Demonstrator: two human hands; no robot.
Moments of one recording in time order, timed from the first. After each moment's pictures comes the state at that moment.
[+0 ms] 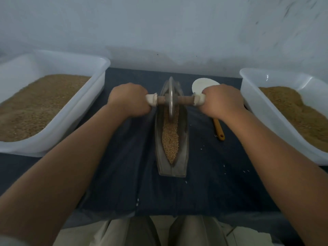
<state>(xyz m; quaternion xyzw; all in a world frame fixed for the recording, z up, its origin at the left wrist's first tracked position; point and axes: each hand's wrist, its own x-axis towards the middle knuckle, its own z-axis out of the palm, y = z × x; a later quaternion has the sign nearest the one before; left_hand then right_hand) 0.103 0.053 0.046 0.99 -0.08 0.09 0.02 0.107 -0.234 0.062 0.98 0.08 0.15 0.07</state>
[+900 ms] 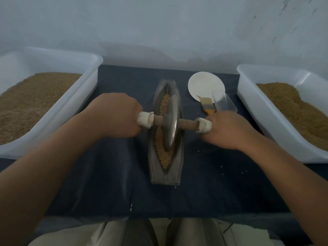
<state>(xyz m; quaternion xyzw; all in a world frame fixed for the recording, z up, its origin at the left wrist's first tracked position) 0.051 0.072 0.053 0.97 -0.21 0.07 -0.04 0.039 -0.268 0.034 0.99 0.15 0.03 -0.03</state>
